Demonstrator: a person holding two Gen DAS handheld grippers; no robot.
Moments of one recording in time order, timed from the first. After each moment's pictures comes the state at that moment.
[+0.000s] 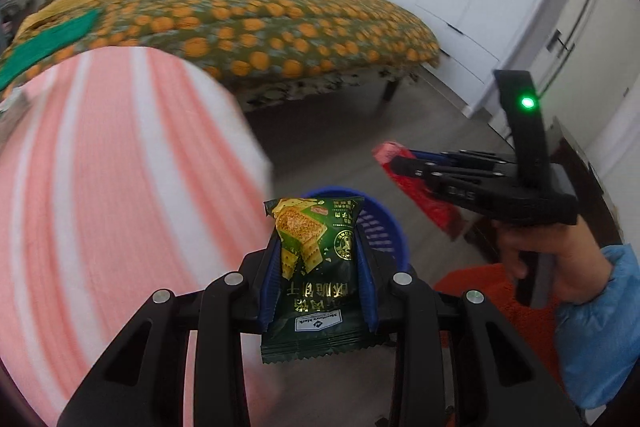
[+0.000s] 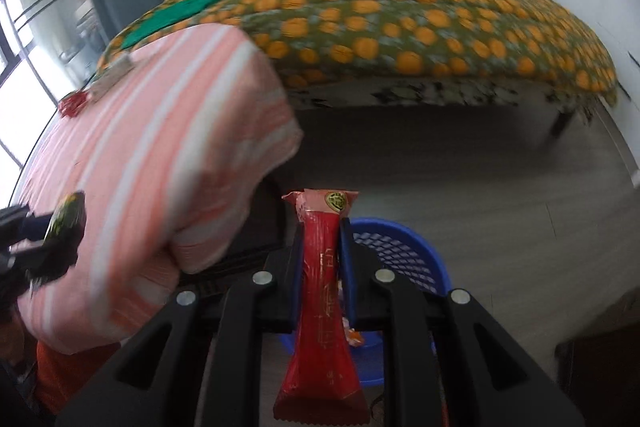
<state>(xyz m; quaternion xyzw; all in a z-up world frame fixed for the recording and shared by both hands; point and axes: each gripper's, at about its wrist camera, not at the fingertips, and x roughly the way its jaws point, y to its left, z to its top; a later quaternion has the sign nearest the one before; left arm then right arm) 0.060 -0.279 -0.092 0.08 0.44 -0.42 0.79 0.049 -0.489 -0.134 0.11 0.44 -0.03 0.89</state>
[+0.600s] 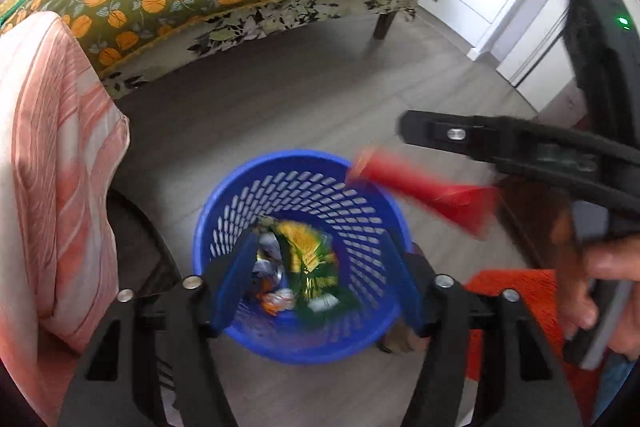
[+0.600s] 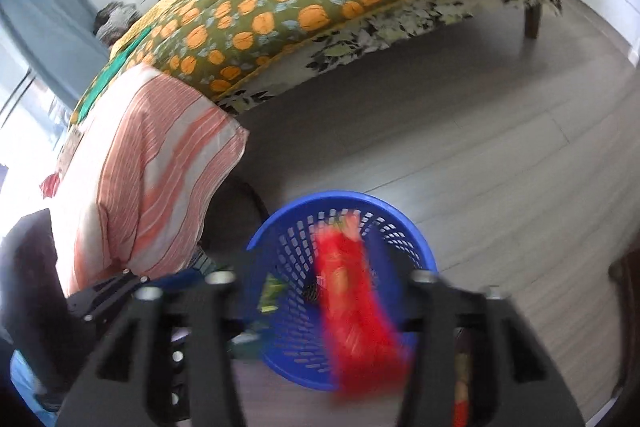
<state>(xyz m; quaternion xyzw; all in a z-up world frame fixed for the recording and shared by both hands) 0.072 -0.428 -0.214 0.15 0.50 -0.41 0.75 0.021 -0.592 -0.203 0.27 0.44 -0.07 0.85</state>
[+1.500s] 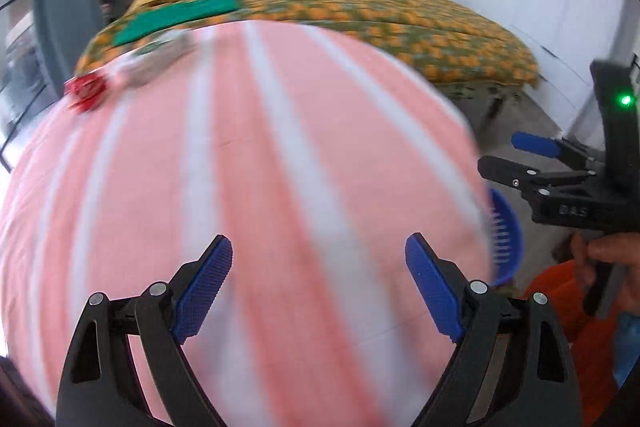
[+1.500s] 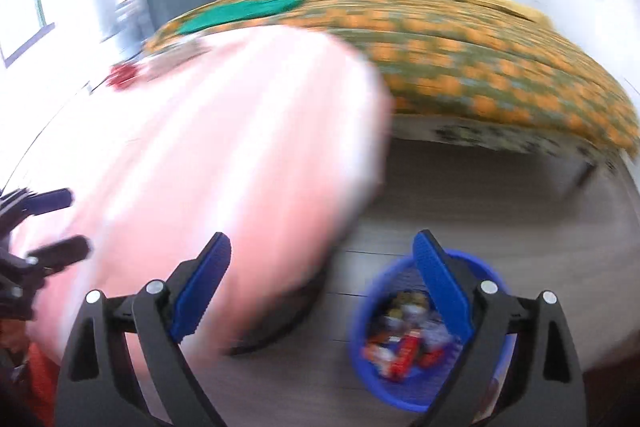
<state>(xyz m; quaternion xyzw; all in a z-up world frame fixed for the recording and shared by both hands) 0.078 -0.103 -0.109 0.09 0.42 -0.23 0.87 0.068 -0.336 -0.127 0.03 0.40 0.04 0.92</state>
